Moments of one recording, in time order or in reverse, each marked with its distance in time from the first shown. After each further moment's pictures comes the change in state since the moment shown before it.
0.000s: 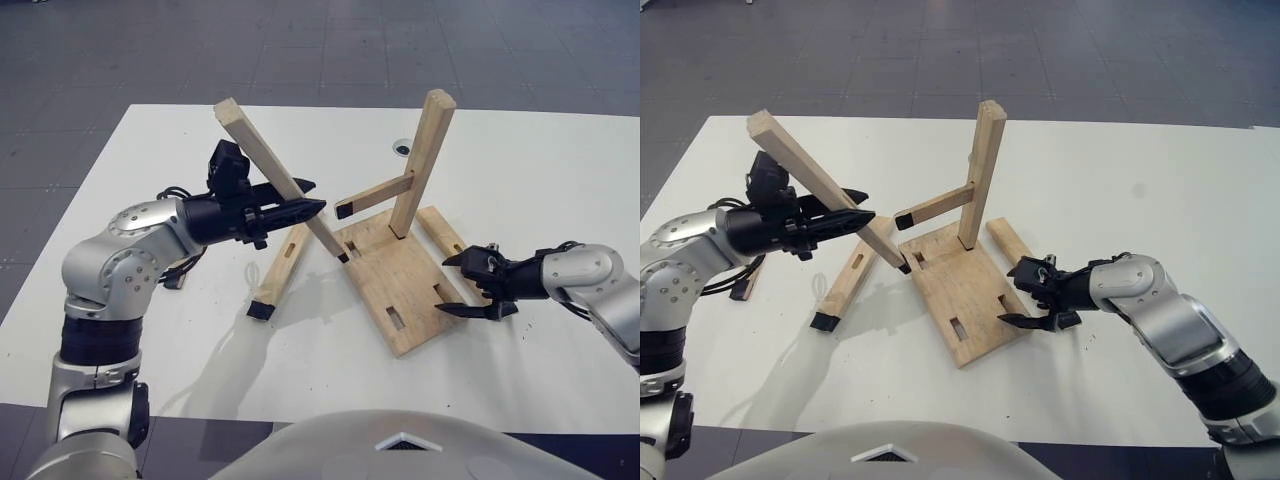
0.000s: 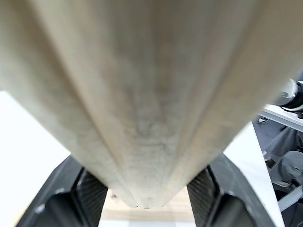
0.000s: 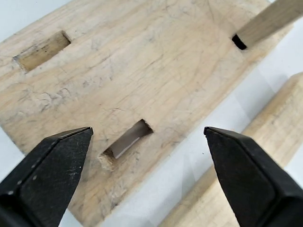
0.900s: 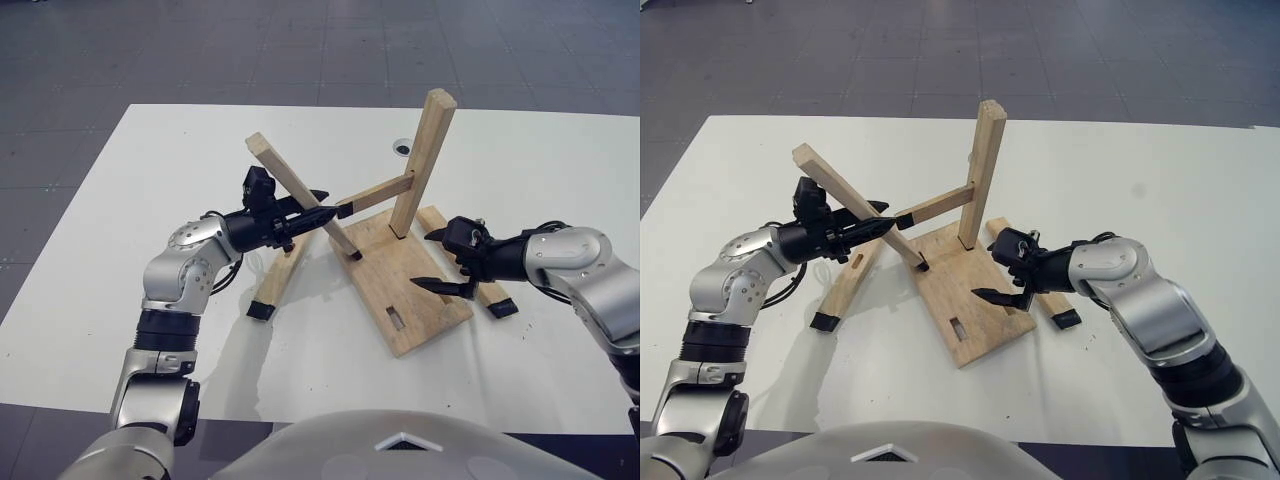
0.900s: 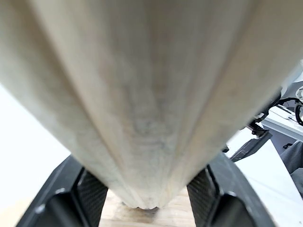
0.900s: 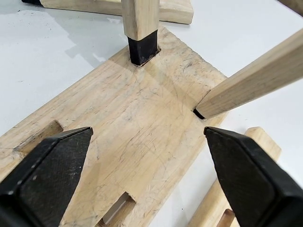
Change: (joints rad) left arm 0.011 -0.216 -0.059 0.282 0.219 -0.240 -0.097; right arm -0.094 0.148 -0.050 -0.145 0.012 0.222 -0.050
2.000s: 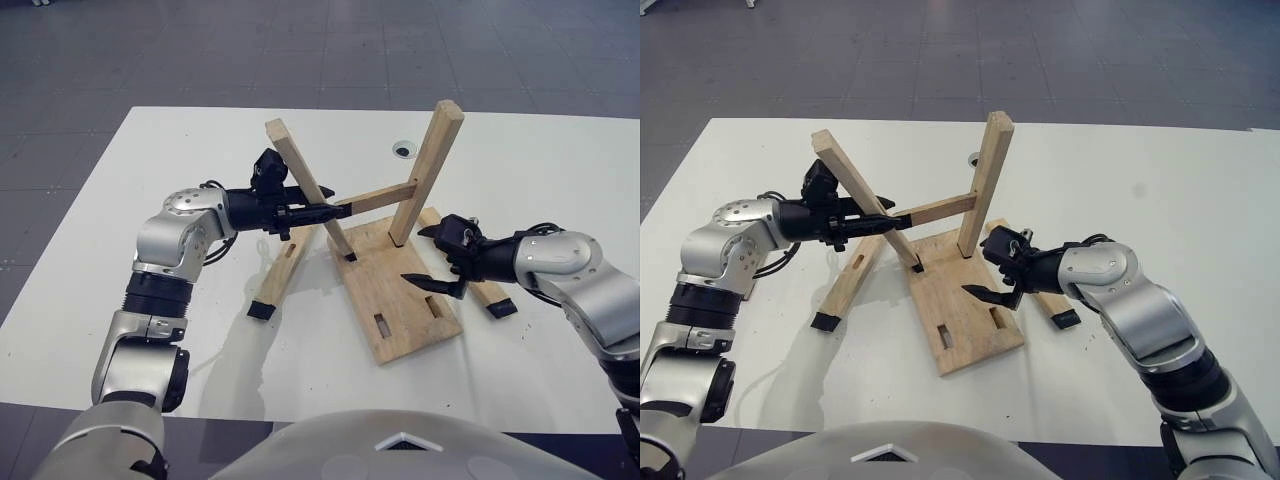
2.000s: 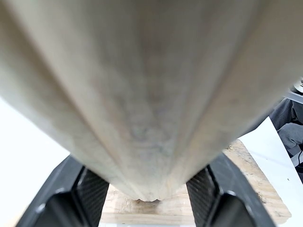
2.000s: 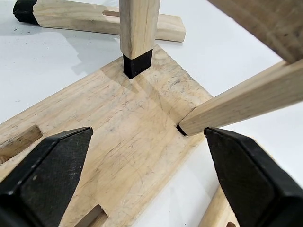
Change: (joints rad) left arm -0.190 0.092 -0.121 0.116 0.085 0.083 -0.126; right arm 0.033 0.055 0.004 -0.057 -0.001 0.042 -0.093
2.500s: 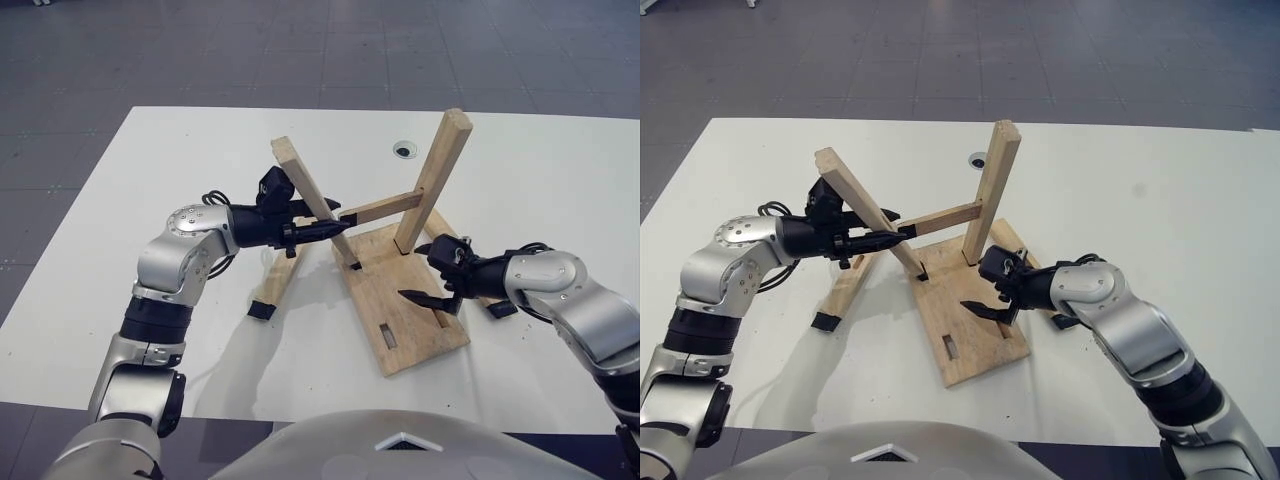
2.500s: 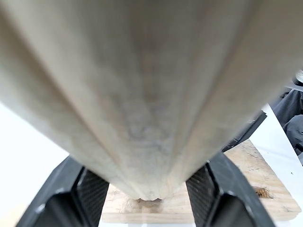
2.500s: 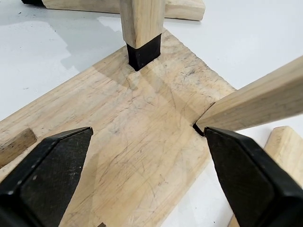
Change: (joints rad) left arm 0.150 0.006 -0.004 -0.218 -0.004 -0.043 0.088; right arm 0.053 0.003 0.040 -0.022 -0.009 0.000 -0.035
